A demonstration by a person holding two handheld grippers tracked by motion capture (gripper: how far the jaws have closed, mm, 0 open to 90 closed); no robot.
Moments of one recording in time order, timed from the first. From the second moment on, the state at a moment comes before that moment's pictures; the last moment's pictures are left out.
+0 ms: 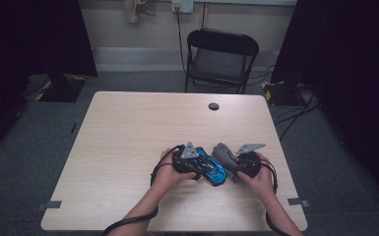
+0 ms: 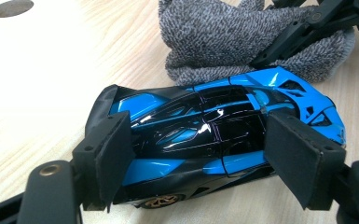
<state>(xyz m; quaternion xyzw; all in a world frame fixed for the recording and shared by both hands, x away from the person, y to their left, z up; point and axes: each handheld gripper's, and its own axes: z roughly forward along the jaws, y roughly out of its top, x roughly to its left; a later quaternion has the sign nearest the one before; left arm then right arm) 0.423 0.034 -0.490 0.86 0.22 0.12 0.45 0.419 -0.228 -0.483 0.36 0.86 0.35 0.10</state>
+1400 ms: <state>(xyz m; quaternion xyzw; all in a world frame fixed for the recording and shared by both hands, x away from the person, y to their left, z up) 0.422 0.032 -0.488 0.86 0.22 0.13 0.44 0.395 -0.252 -0.482 0.36 0.86 0.35 0.09</state>
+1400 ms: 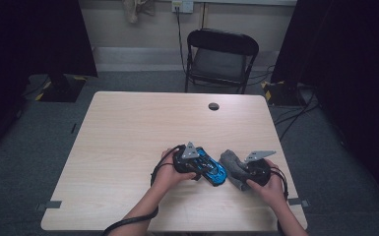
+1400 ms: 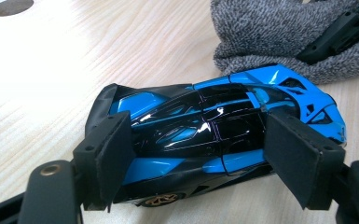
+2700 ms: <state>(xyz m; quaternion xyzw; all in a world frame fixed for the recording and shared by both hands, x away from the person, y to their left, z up) 0.423 0.030 -0.486 0.86 0.23 0.12 0.43 0.374 -0.276 -0.475 0.35 0.87 0.34 0.09</state>
